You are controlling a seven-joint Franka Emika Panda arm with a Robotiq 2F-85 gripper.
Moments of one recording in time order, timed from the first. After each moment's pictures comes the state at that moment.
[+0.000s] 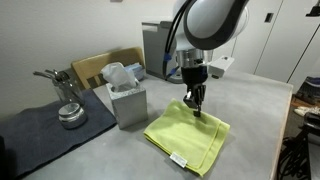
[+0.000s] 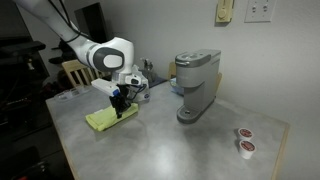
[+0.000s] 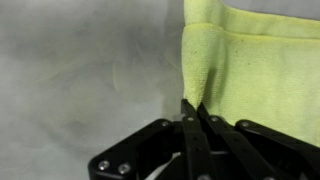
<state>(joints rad) 0.07 0.45 0.06 -2.12 0.08 2.34 -0.07</state>
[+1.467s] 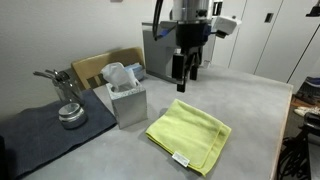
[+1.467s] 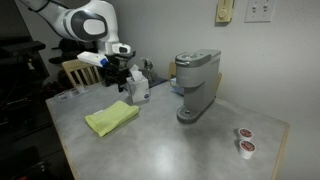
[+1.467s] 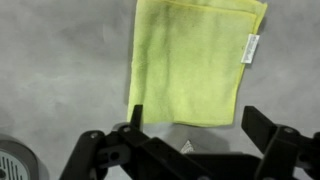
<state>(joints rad) 0.12 0.19 0.09 -2.18 0.06 2.34 -0.02</state>
